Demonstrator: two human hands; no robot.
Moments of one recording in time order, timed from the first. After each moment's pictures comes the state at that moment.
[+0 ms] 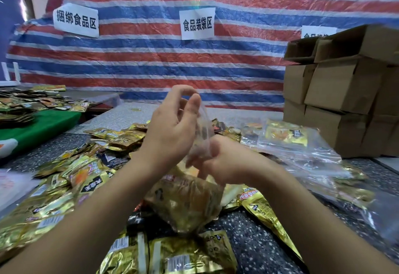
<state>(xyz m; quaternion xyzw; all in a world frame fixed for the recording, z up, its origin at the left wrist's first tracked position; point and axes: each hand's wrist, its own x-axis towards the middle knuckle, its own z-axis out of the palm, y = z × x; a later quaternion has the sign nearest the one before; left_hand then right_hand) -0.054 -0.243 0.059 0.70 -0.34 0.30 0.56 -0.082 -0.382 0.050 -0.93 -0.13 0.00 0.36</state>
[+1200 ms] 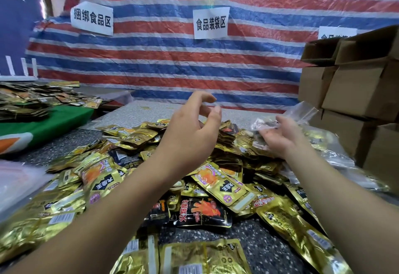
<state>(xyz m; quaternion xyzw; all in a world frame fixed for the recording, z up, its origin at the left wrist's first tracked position) -0.046 -0.244 0.052 0.76 -0.30 0.24 0.52 0.053 -0.519 0.033 -0.32 0.10 -0.10 0.94</state>
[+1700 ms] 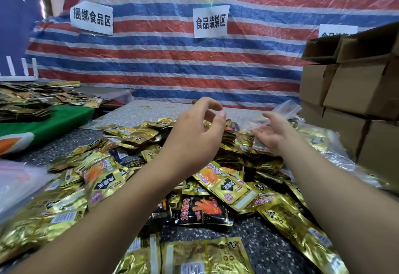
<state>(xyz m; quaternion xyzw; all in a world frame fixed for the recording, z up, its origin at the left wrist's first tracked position) -0.049 -0.246 0.051 0.77 -0.31 0.22 0.51 0.054 -0.495 0.046 -0.43 0.15 -0.12 0.88</state>
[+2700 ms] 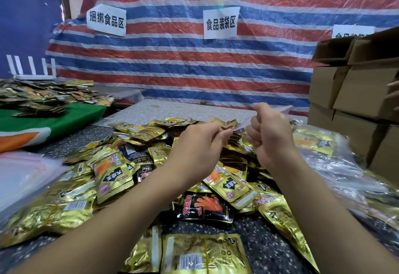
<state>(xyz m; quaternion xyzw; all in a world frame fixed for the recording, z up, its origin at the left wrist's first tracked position) -0.045 -0.251 0.027 0.83 -0.29 0.26 0.39 -0.044 -0.405 0.058 -0.61 -0.03 -0.23 0.76</state>
